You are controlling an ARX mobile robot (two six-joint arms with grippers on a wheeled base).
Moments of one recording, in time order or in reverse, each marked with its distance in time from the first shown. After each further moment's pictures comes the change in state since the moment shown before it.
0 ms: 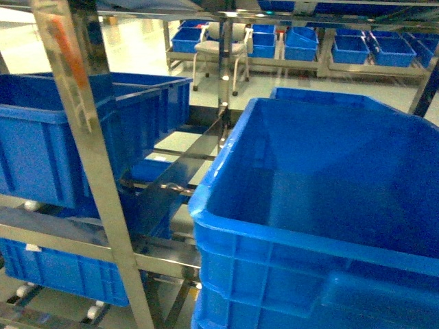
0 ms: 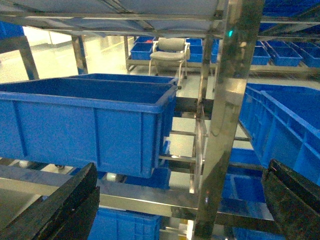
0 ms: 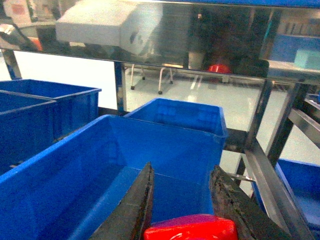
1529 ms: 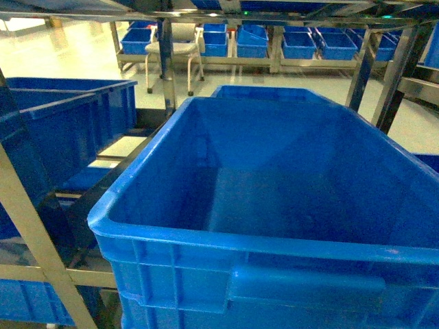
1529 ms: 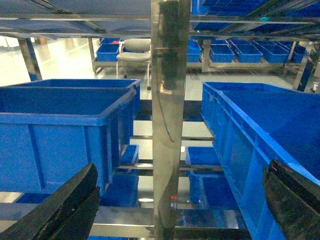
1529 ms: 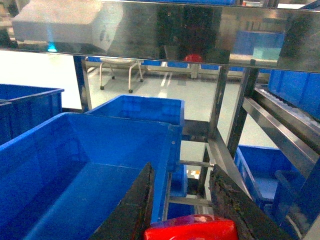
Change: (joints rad) left arm -0.002 0.000 0.000 0.000 0.000 0.000; right arm 0.000 0.000 0.000 -0.002 0.002 0.000
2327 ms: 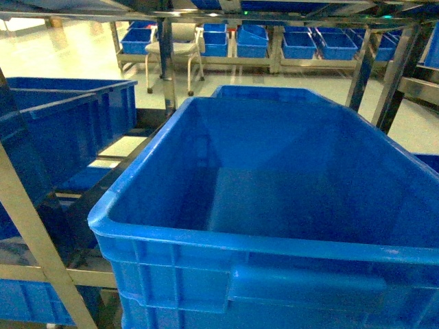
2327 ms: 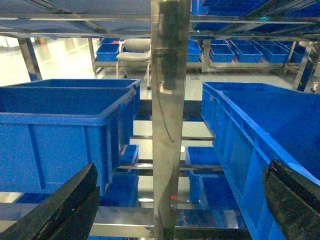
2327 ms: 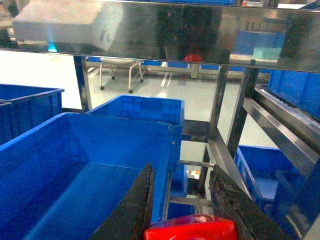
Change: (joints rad) left arm 0.000 0.000 0.000 0.000 0.000 0.000; right arm 0.000 0.000 0.000 0.000 0.000 0.000
